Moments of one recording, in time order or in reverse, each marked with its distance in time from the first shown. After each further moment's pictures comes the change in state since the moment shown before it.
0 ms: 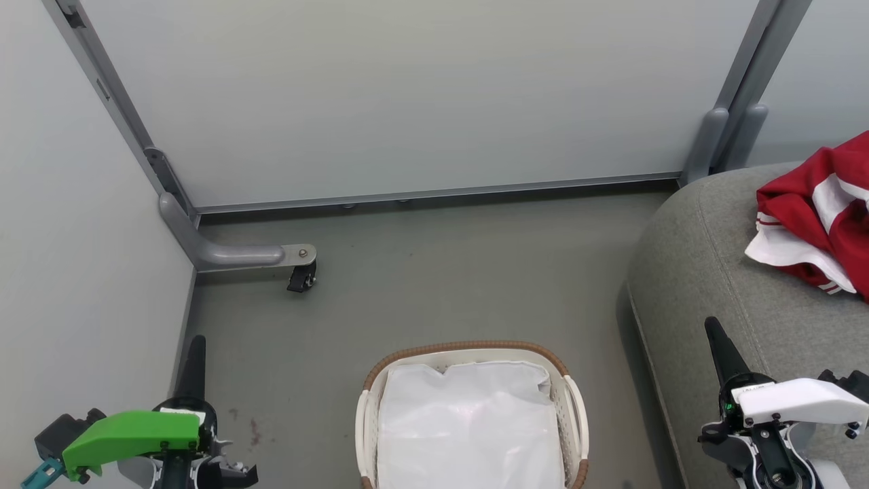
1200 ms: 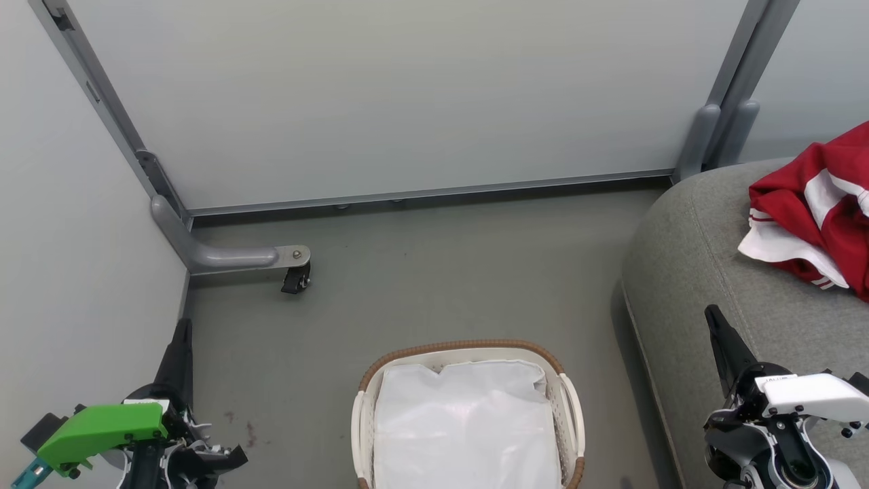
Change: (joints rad) left arm -0.018 0.000 0.048 -0.034 -0.231 -0.004 0.070; right arm -0.005 -0.002 -0.012 -0.033 0.260 0.000 0.070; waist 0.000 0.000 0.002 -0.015
